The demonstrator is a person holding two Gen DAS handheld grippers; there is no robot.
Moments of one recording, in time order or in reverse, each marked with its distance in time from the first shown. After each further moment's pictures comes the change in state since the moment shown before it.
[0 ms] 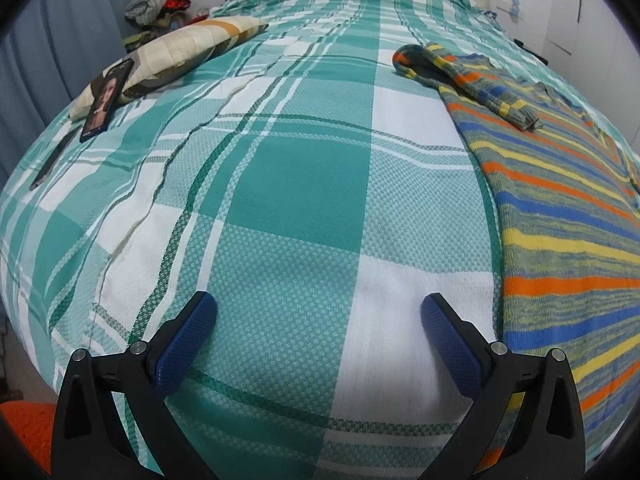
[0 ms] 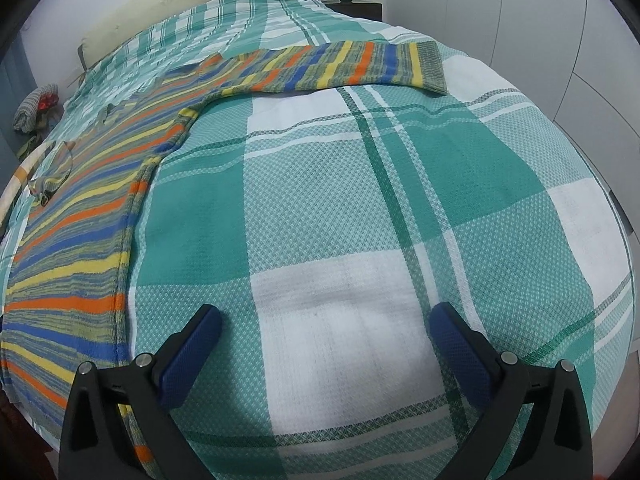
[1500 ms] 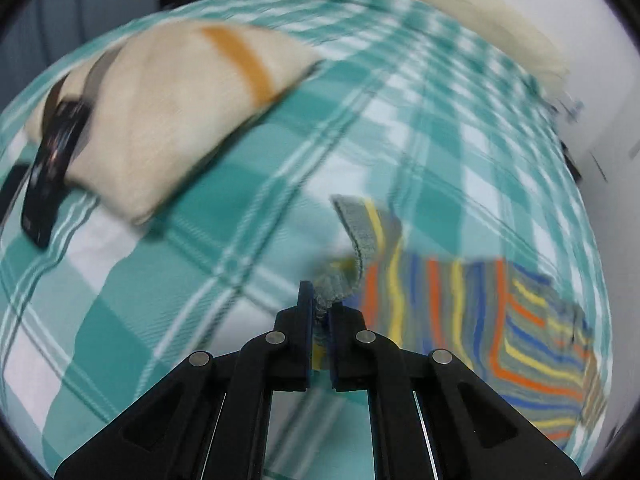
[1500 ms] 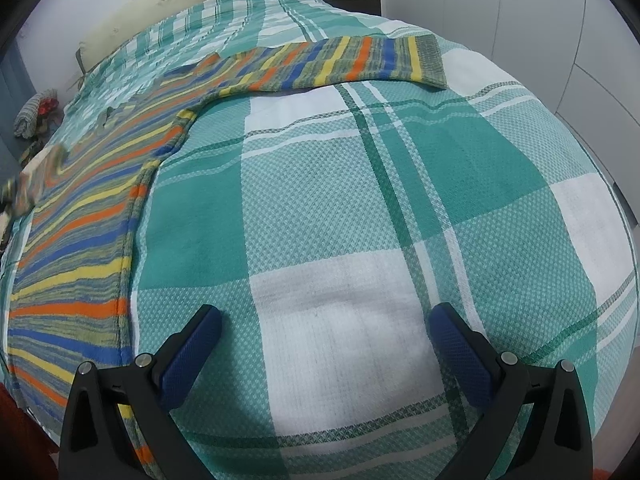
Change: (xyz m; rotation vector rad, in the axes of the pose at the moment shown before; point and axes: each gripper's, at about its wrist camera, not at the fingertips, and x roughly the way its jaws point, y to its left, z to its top) left arm 0.076 0.098 0.238 -0.373 0.069 -0.122; right arm 0.003 -0.001 0.003 0.023 0.020 0.015
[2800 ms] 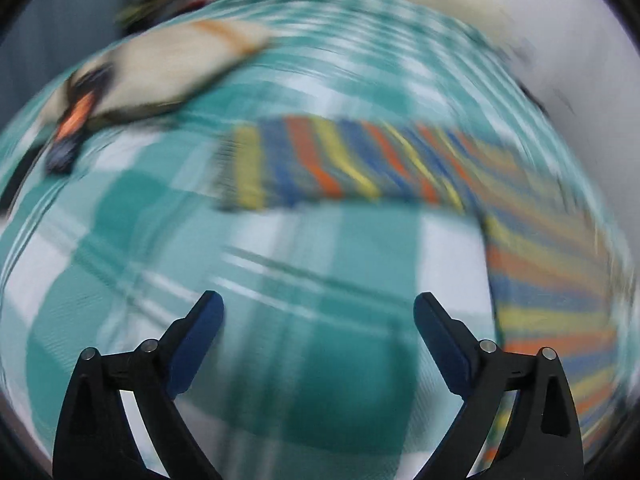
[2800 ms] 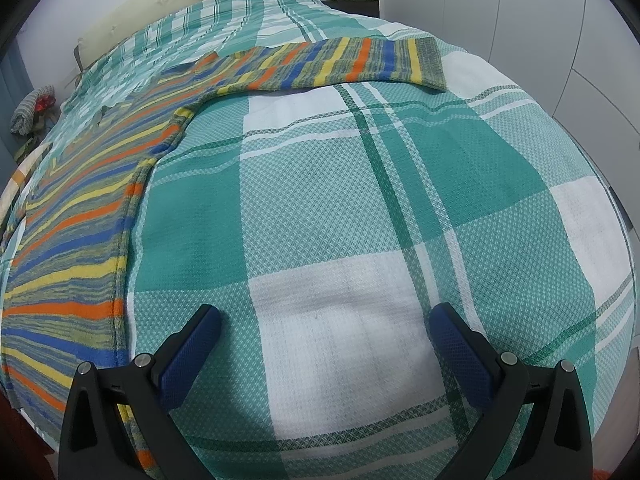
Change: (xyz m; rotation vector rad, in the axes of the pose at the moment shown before) left arm -0.028 -0.007 -0.148 0.326 -0.030 -0.035; right arm 0.002 0.002 0.001 -0.011 -0.008 -0.022
